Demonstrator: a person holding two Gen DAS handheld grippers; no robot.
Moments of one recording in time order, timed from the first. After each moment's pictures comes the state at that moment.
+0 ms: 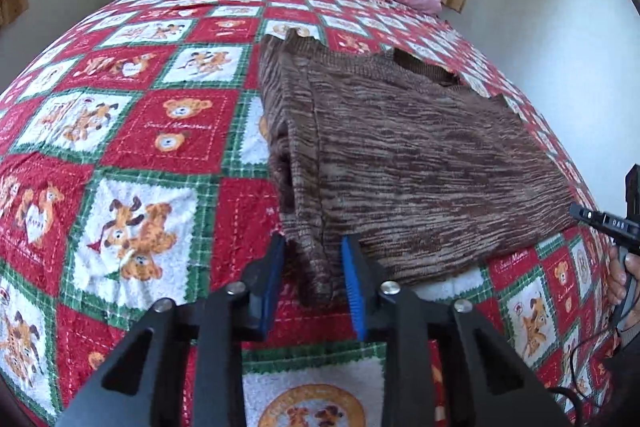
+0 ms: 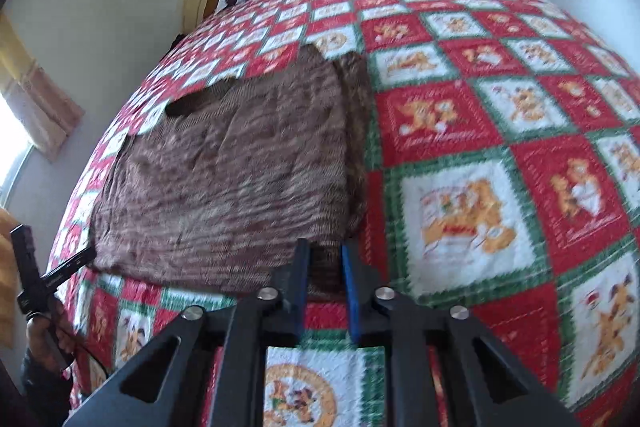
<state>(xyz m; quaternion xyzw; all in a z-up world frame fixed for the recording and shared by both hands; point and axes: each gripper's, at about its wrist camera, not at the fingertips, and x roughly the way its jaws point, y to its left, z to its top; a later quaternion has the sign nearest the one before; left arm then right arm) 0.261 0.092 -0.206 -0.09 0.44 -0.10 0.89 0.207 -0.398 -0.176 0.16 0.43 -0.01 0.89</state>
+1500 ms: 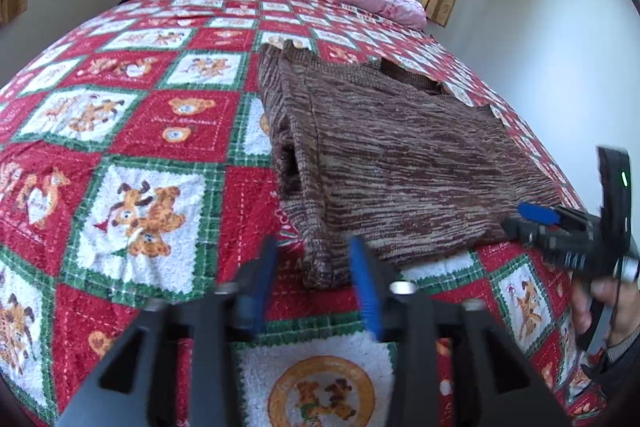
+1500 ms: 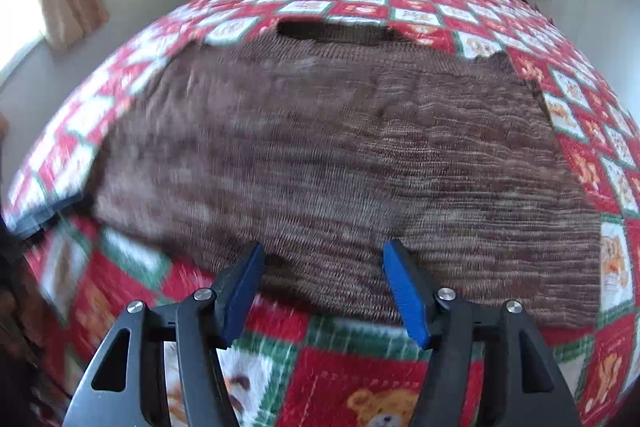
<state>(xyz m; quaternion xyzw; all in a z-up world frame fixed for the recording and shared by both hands) 0.236 0.100 -0.208 -0.10 0.40 -0.11 0.90 0.237 -0.210 -0.202 -0.07 0.44 0.01 0.90</state>
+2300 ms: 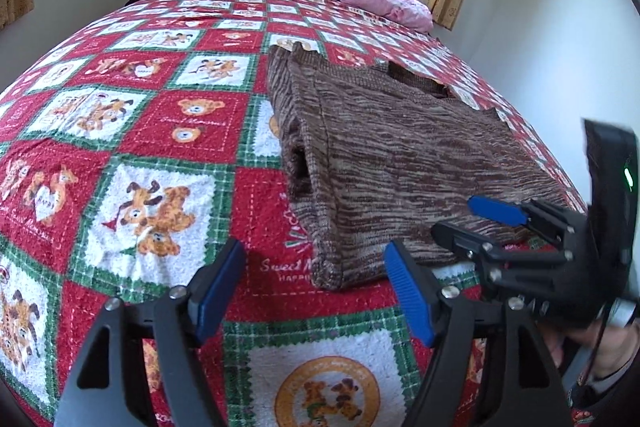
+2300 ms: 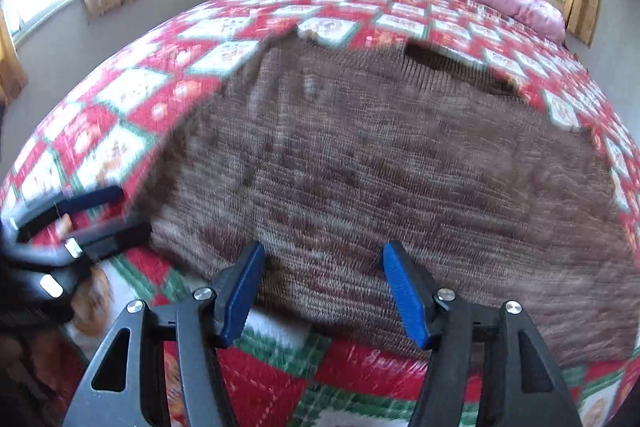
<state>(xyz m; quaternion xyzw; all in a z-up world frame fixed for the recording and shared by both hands) 0.237 0.103 -0.210 -0.10 0.41 -0.11 0.90 0.270 -0.113 -0.209 -0.08 0.41 0.07 0.91</state>
